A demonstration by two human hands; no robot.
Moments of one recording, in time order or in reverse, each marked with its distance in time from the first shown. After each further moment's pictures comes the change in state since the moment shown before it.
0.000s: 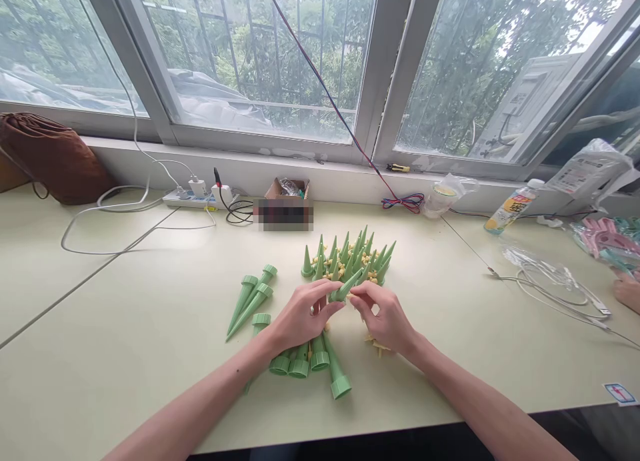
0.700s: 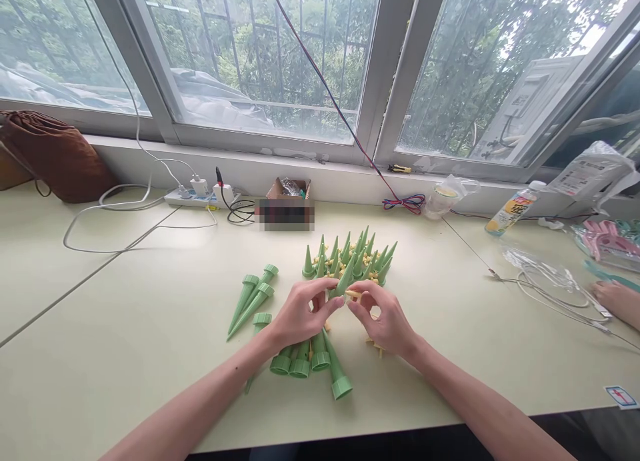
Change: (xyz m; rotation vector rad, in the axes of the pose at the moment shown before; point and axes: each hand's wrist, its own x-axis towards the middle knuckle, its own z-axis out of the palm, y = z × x) left_hand 0.004 0.007 -0.003 -0.022 0.091 -0.058; right_hand 0.000 -0.006 0.002 0.056 0.001 -0.003
